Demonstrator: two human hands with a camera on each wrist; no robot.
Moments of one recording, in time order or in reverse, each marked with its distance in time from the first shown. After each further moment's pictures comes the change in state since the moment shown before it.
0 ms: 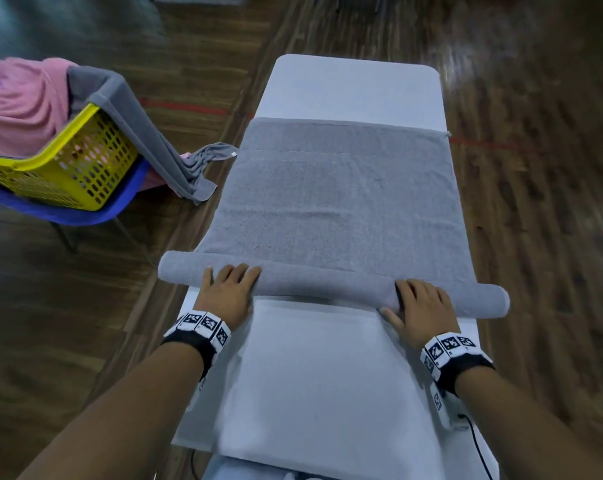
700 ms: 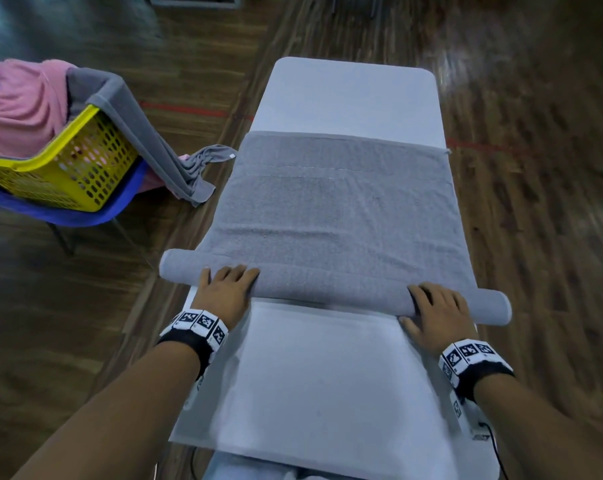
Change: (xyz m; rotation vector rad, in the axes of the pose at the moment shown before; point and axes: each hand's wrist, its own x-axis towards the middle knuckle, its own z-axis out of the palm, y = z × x) left_hand -0.004 -0.009 0.000 -0.037 -0.005 0.005; right_hand -0.019 0.024 0.005 0.009 0.051 -0.020
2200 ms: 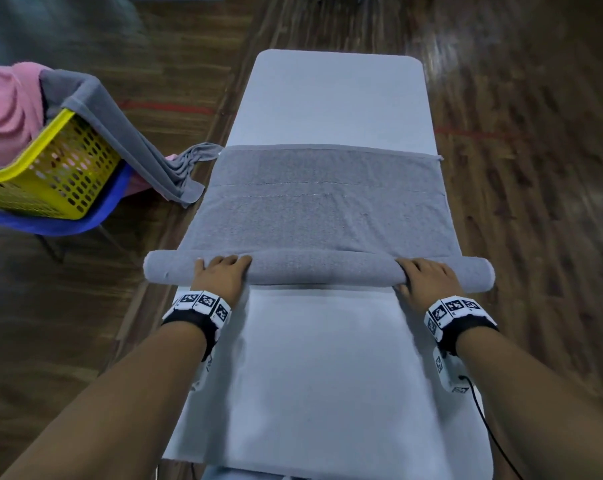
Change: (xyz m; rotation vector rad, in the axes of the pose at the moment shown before) left_hand 0.049 0.015 -0.019 -0.004 -0.099 -0.062; right_hand 0.060 0.013 -0.019 0.014 -0.135 0.081
